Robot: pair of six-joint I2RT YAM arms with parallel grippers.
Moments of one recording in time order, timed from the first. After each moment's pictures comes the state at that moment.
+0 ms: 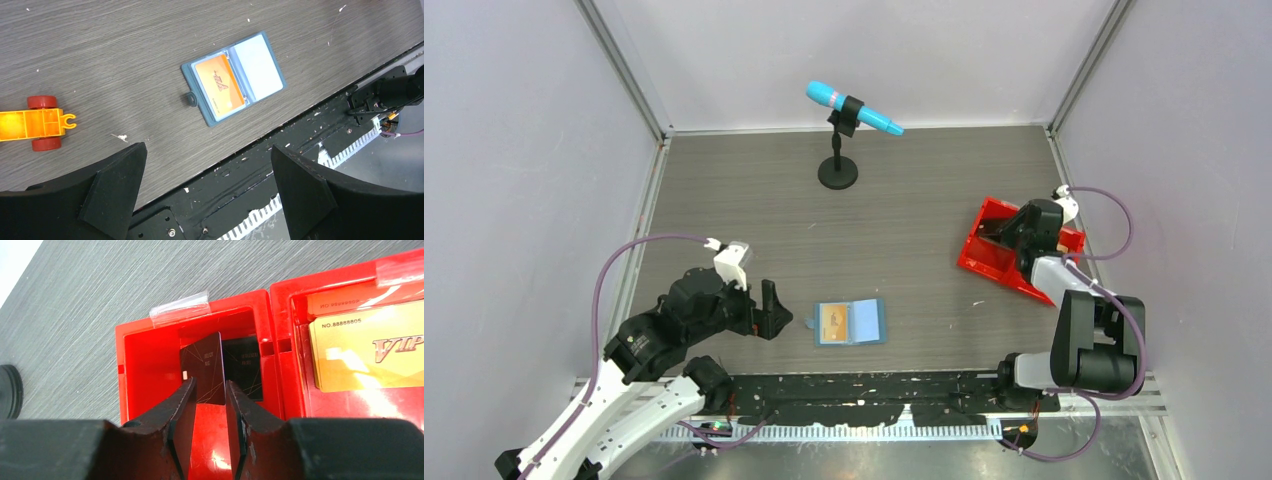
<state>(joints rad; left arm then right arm) -0.72 0.50 0.79 -0.91 0.00 -0.47 -0.16 1.36 0.58 0.23 0.09 0.61</state>
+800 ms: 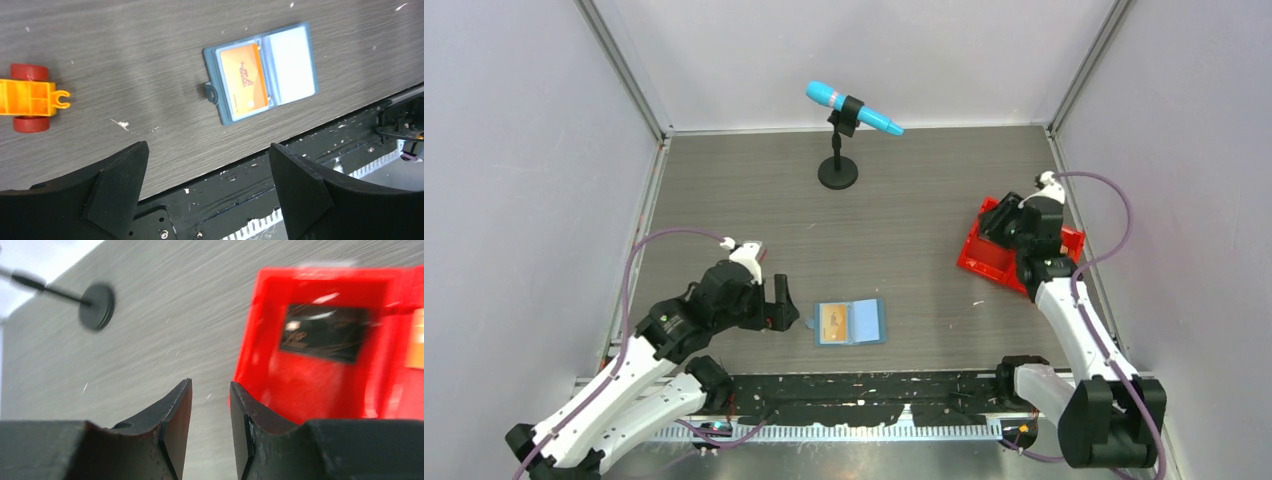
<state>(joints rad) -0.72 0.62 0.73 -0.87 -0.06 -0.57 -0.04 1.03 0.68 -0.10 -0.03 0.53</state>
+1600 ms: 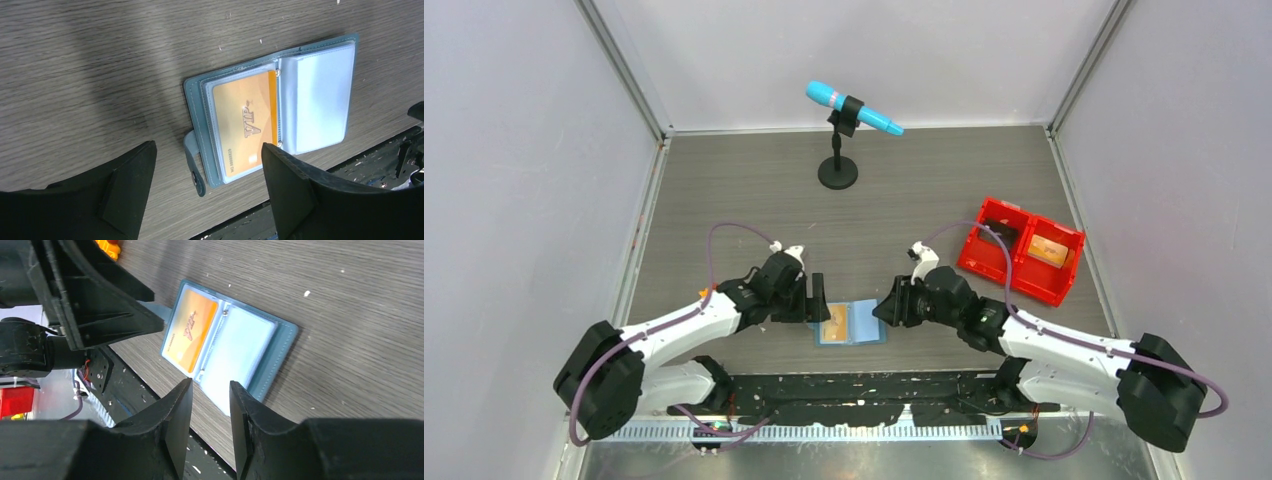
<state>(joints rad) -0.72 1.13 0.54 -0.33 0.05 -0.68 0.86 0.98 0.39 0.06 -0.09 0.74</state>
